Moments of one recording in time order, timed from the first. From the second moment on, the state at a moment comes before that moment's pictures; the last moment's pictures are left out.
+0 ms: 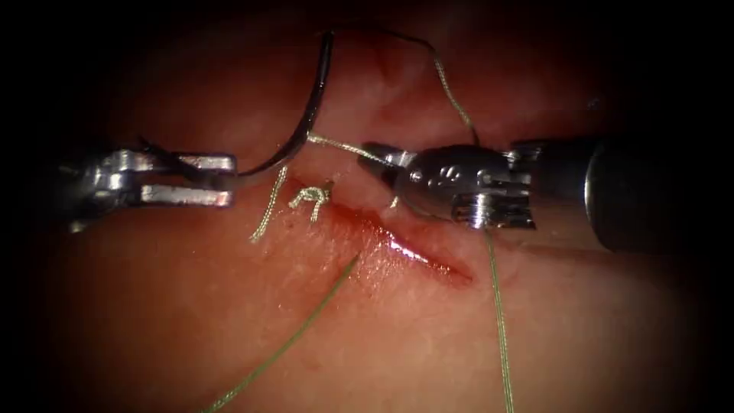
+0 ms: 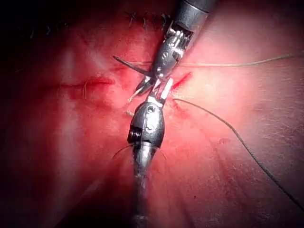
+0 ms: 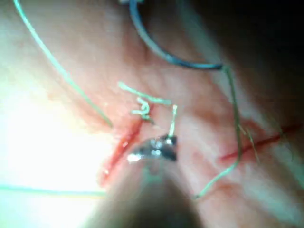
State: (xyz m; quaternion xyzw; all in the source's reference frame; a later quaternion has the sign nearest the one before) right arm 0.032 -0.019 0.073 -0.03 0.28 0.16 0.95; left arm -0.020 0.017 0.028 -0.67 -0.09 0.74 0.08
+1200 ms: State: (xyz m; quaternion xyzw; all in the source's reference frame) right arm 0.022 -0.016 0.062 -0.11 0.40 0.25 0.88; left arm -0.025 0.019 0.027 -0.67 -0.10 0.73 0.08
